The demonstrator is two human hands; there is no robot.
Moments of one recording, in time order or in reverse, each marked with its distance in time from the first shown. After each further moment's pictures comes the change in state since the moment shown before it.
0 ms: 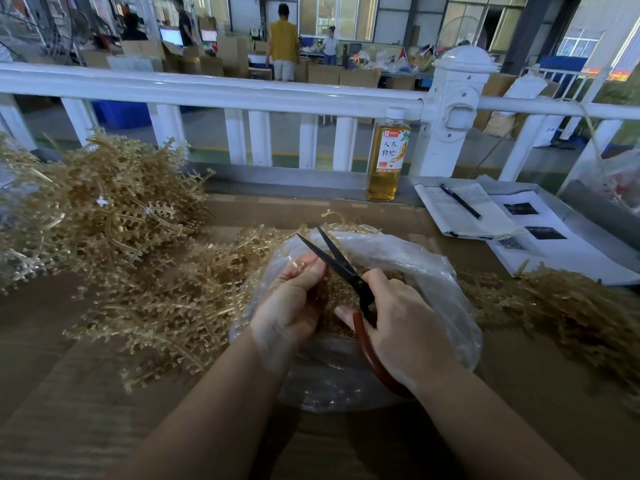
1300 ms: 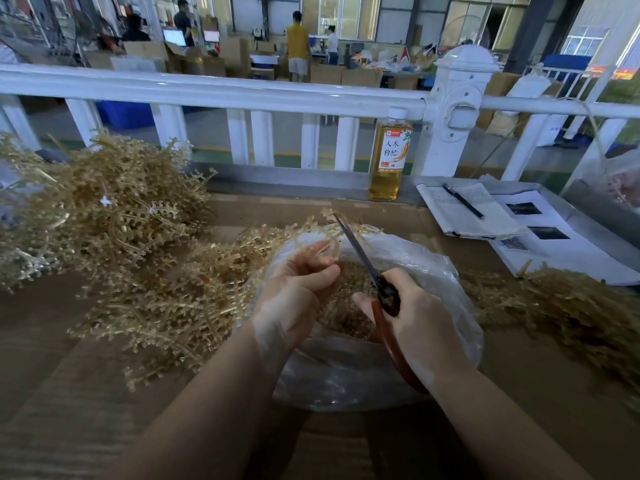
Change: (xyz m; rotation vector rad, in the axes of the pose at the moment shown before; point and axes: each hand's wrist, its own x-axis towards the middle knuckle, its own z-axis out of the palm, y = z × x) left_hand -0.004 0.004 0.001 0.167 -0.058 0.146; right_hand 0.001 0.003 -0.008 0.244 0.060 0.172
